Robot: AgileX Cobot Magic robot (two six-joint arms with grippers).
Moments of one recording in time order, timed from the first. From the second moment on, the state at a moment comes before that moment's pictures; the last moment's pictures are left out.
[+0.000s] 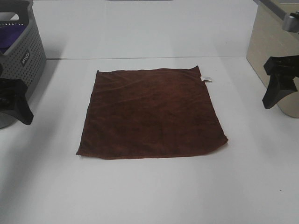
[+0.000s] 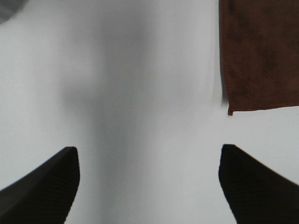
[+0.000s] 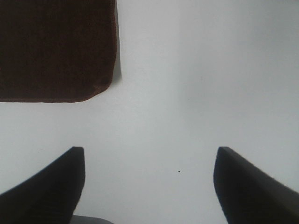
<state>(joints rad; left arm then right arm) -0.06 1.59 -0.96 -0.27 0.80 0.05 0.05 1.50 -1.05 0.15 0.96 0.00</state>
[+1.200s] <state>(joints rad) -0.07 1.95 -1.05 -0.70 0.78 0.34 -0.16 1.84 -1.24 0.65 1.08 -0.41</state>
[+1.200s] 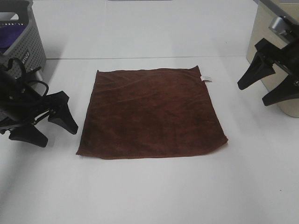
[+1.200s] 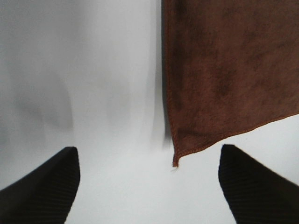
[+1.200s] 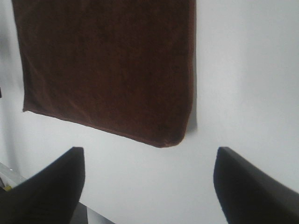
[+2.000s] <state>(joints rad) -0.04 2.11 -1.06 -1.12 0.82 0.72 -0.17 2.03 -1.19 0.71 0.98 -0.55</state>
